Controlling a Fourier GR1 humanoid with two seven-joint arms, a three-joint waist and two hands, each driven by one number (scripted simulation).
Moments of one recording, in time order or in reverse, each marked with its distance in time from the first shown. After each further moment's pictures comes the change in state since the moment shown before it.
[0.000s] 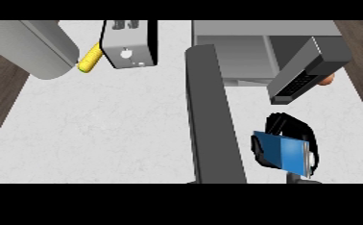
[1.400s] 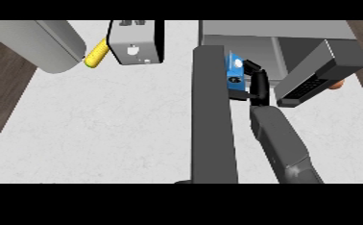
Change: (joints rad) left arm -0.017 0.056 0.089 0.034 0.078 -0.061 -0.012; right arm -0.708 -0.030 -0.080 0.889 0.075 -0.407 -0.080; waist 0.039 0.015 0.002
